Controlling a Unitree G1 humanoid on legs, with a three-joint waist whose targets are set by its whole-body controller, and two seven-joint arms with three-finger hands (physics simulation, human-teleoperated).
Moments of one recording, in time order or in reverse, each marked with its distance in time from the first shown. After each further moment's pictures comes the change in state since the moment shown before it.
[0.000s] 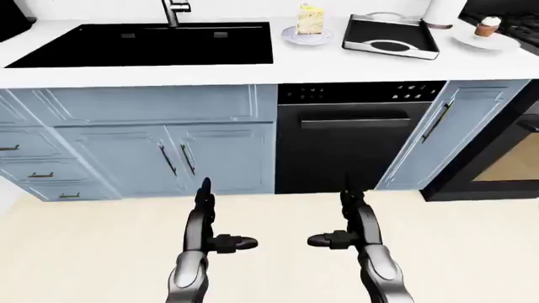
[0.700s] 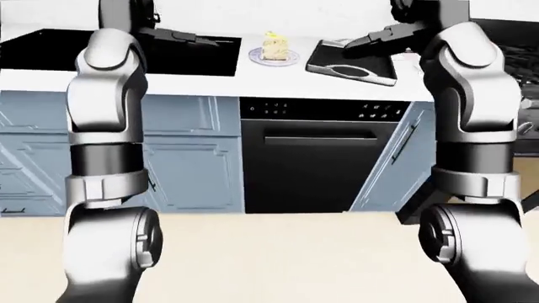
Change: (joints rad) left arm -1.209 0.399 0.130 0.296 -0.005 0.488 -0.018; right arm -1.170 -0.404 -0.116 0.205 0.055 0.442 0.113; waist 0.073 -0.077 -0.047
